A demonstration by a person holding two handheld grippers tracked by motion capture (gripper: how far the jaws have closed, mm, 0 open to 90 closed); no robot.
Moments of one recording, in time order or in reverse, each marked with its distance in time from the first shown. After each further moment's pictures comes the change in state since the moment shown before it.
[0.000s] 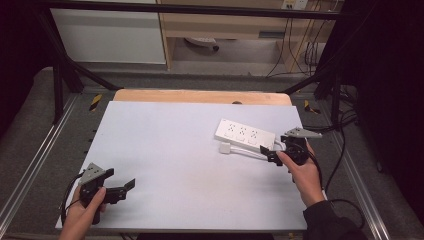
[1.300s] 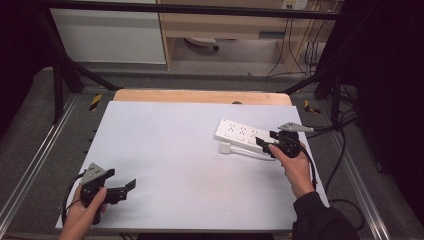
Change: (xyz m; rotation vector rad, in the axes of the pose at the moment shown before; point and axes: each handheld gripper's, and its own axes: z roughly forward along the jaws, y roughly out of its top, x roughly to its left) left arm -0.001 0.000 0.001 0.007 -0.006 0.004; right arm 0.000 0.010 0.026 -0.021 -0.001 0.005
